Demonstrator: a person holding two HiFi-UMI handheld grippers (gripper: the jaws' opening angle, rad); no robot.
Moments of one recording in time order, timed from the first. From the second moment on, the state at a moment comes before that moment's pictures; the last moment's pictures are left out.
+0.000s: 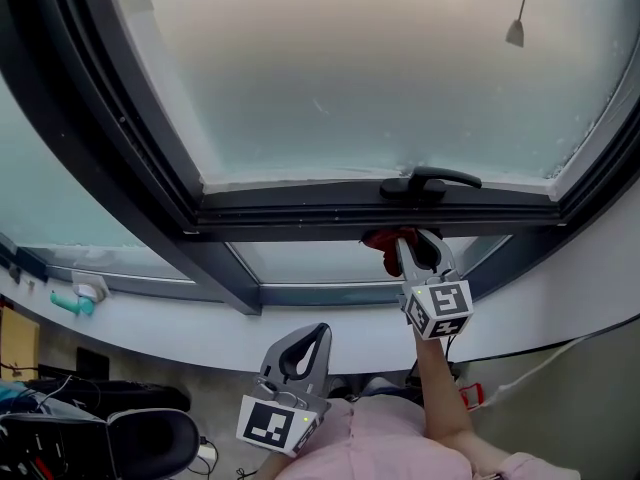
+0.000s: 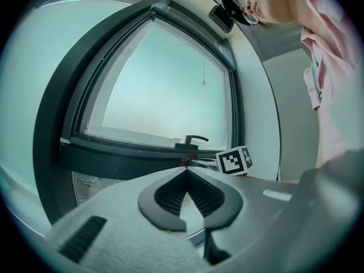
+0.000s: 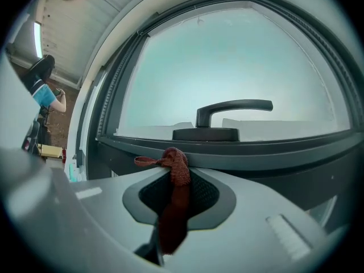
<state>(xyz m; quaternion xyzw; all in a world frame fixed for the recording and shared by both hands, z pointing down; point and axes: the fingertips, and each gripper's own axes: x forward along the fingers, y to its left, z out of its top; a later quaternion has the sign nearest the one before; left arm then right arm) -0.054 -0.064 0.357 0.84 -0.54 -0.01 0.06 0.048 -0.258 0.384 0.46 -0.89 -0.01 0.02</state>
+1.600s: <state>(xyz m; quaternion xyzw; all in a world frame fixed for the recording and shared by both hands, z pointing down) -0.020 -0.062 0.354 0.86 -0.51 -0.01 0.07 0.099 -0.269 0.392 0.43 -0.89 -0.09 0.14</state>
